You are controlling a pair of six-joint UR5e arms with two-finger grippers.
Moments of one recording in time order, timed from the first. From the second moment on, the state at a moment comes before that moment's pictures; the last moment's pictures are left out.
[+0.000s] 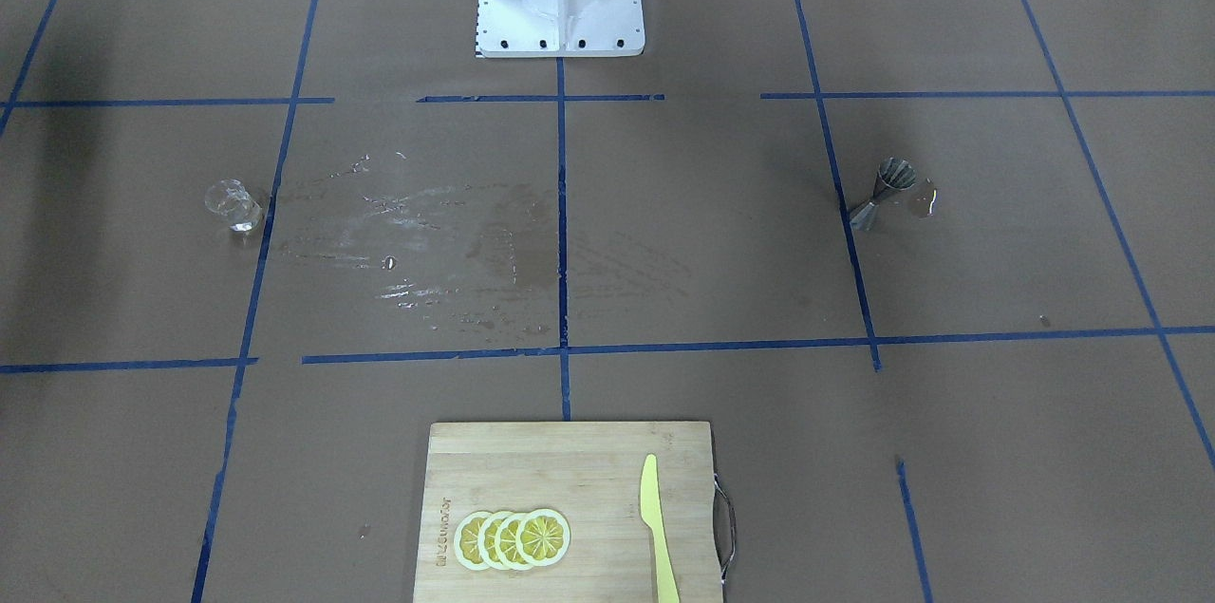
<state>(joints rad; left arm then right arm) -1.49 -1.68 -1.81 -1.50 -2.37 0.03 1.46 -1.70 1.87 -1.52 2.38 0.22</state>
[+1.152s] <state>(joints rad) -1.31 -1.61 -1.82 -2.17 -2.32 -0.35 1.46 -1.70 1.89 -1.51 2.37 0.23</state>
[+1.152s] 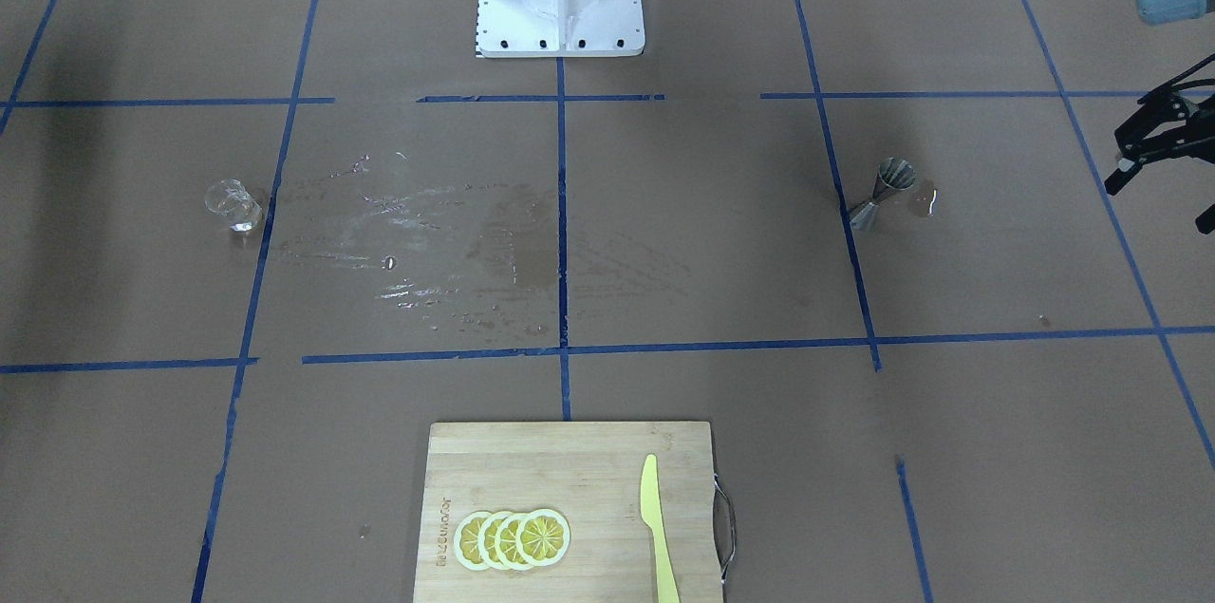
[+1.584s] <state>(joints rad) -1.13 -1.56 -1.83 -2.48 -2.06 -0.72 1.46 -1.70 1.89 -1.49 2.37 0.23</state>
